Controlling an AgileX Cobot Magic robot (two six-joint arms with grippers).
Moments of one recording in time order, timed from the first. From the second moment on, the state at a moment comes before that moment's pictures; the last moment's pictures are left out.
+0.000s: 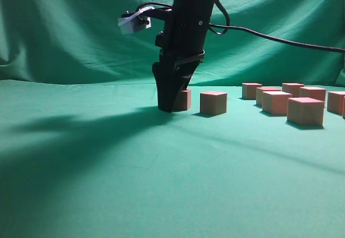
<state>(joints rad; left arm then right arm) 0.07 -0.02 0.02 0.41 0.37 -0.08 0.58 2.25 -1.82 0.04 0.86 -0.80</state>
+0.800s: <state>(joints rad) 0.07 -0.02 0.02 0.41 0.37 -0.08 0.58 1.89 -1.96 -0.04 1.25 -0.39</state>
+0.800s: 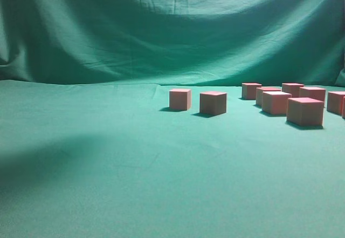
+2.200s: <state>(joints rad) 0.07 -0.02 0.02 0.41 0.37 -0.08 0.30 1.80 -1.05 0.13 0.59 -0.12</state>
